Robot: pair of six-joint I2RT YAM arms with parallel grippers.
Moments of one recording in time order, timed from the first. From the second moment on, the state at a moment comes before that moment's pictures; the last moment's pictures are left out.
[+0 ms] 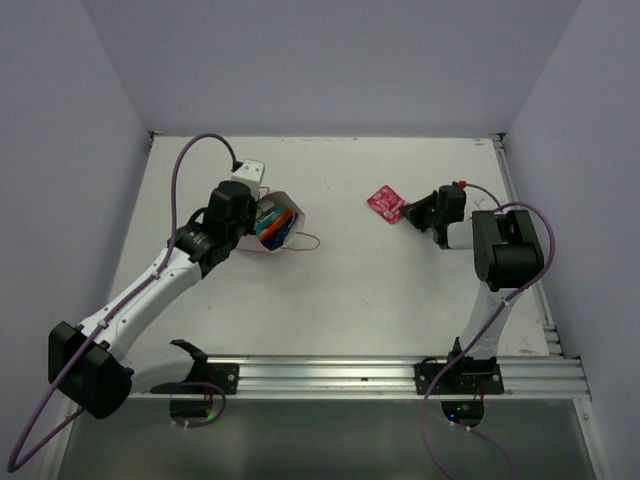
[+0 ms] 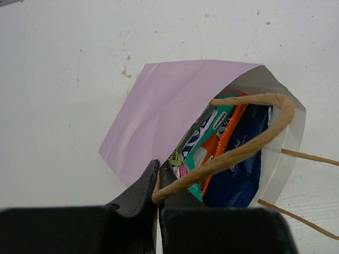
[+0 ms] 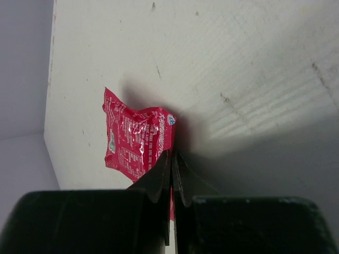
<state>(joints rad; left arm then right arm) -0.51 1.17 0.98 -0.38 -0.38 -0.07 0.02 1.99 0.90 0.53 -0.21 1.04</state>
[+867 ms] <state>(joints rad) -0.51 1.17 0.98 -0.38 -0.38 -0.07 0.15 1.35 0.76 0.38 -0.37 1.03</state>
